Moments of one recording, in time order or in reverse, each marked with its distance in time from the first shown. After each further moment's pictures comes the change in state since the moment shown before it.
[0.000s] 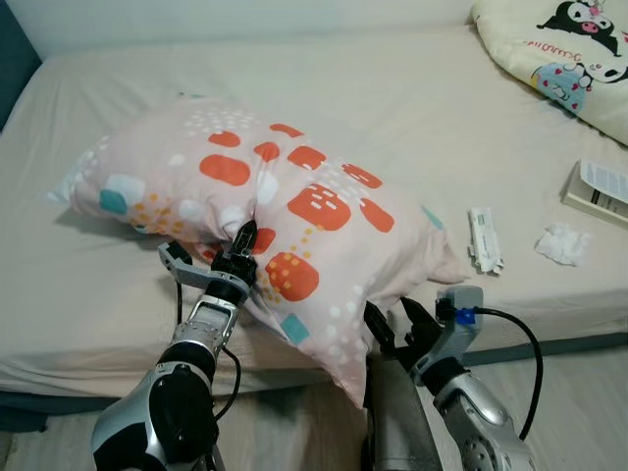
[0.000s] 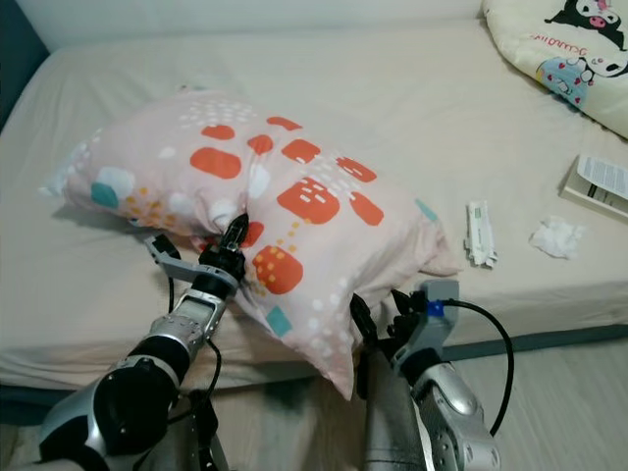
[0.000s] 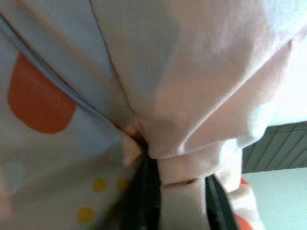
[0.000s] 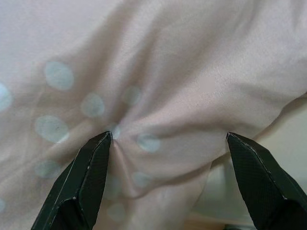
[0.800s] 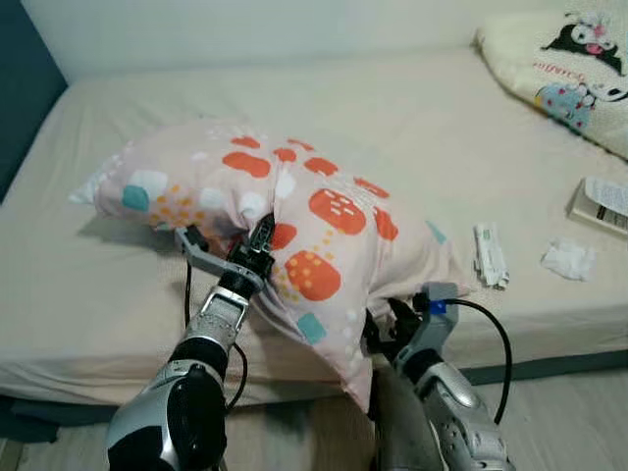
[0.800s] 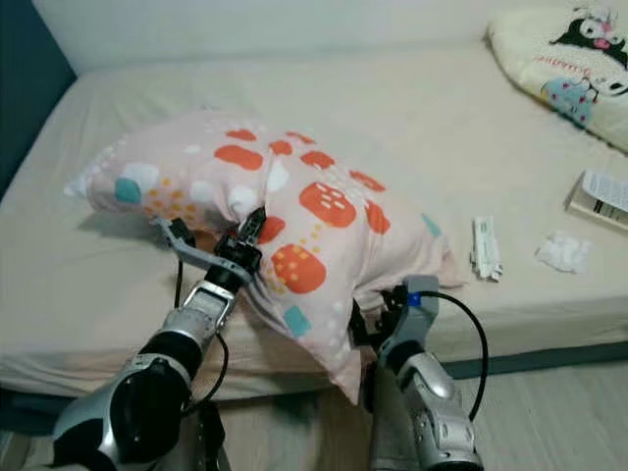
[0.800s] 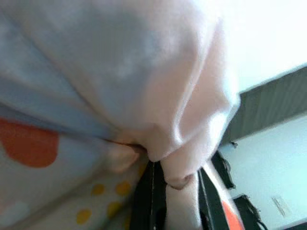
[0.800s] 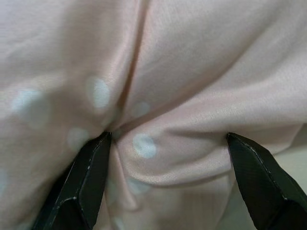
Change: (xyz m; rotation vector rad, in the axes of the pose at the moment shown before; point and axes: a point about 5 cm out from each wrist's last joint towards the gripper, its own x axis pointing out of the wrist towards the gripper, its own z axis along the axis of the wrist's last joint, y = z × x) left arm 0.011 -0.021 -0.011 0.187 0.089 -0.157; right arm 0.026 0.003 -0.026 0.016 0.064 -0.019
